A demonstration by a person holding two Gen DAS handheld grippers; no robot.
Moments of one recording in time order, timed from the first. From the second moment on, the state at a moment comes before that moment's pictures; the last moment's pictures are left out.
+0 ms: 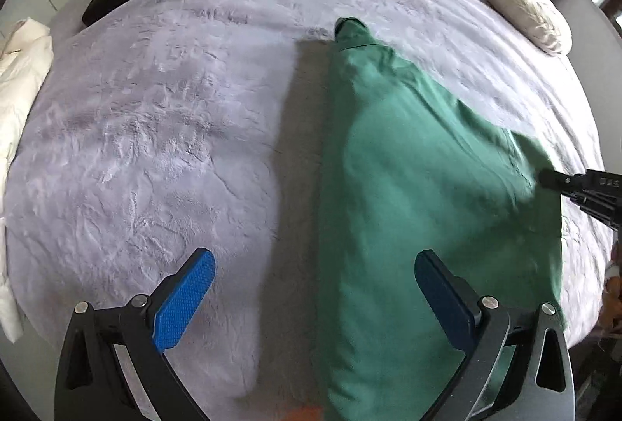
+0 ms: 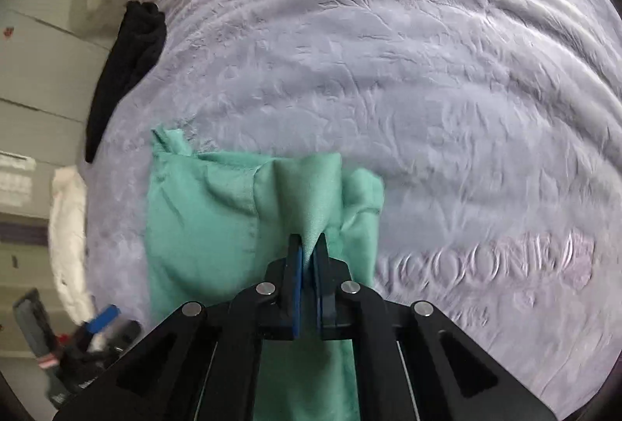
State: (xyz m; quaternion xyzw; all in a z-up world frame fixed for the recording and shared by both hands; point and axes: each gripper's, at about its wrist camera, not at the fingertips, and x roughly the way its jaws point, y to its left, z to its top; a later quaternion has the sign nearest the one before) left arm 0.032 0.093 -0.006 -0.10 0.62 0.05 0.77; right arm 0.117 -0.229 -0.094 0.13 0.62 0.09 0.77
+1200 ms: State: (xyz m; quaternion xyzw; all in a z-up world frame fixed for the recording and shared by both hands) left arm -0.005 0.067 -0.008 -0.02 0.67 0.03 0.74; right arm -0.022 -0.262 -0.103 0.13 0.68 0.10 0.71
